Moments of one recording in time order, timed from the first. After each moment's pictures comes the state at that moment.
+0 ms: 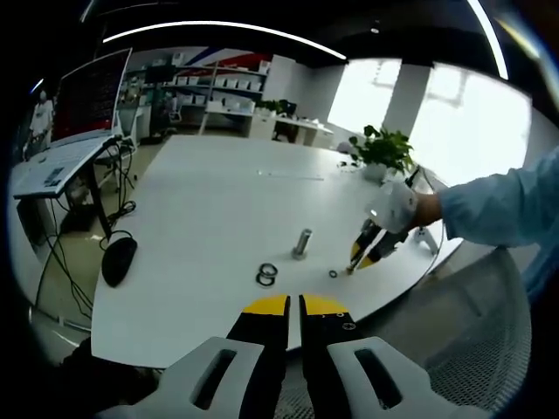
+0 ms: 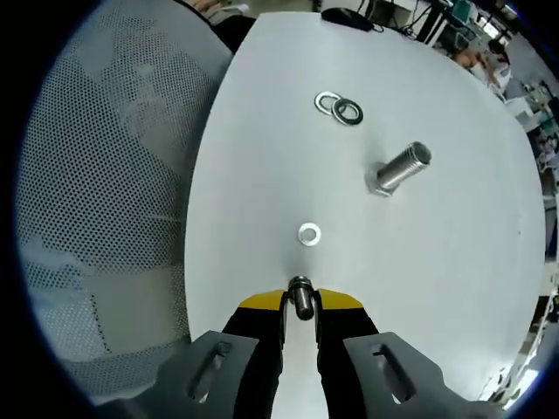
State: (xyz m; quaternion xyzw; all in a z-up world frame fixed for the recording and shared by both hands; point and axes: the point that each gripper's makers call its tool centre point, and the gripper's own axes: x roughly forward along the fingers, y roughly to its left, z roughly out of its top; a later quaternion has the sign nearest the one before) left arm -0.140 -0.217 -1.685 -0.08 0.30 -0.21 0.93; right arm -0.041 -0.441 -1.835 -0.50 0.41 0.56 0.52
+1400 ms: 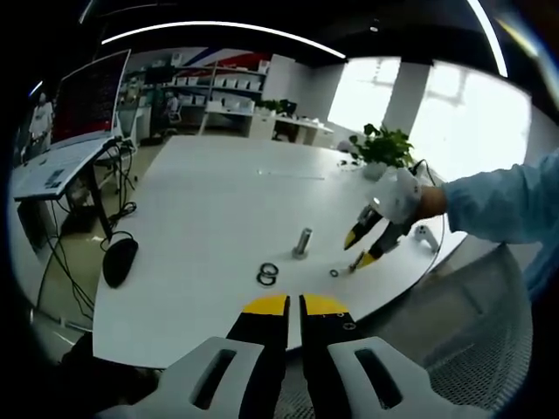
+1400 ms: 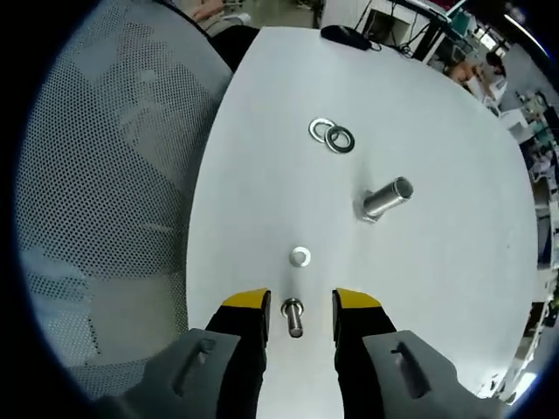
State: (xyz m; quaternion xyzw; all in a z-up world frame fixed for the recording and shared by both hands) left arm -0.140 -0.217 -1.685 -0.07 0.30 -0.21 0.93; right arm -0.035 -0.419 -1.813 -0.48 0.39 0.56 0.55
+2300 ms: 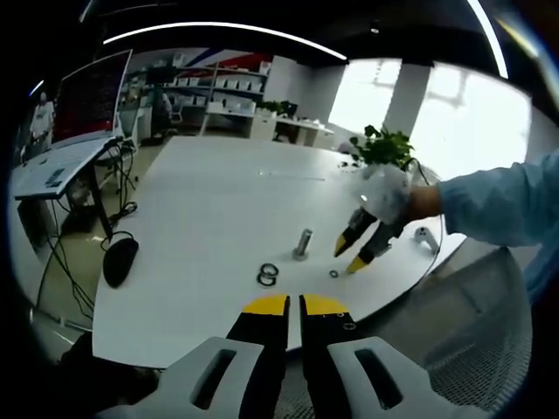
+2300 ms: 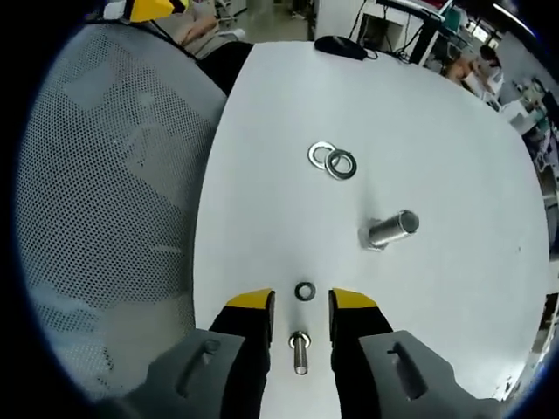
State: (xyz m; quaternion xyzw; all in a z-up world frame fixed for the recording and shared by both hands) left arm -0.141 -0.217 -1.684 -0.07 0.30 -0.21 0.93; right arm -0.041 -0.389 -1.820 -0.44 0.41 0.58 0.55
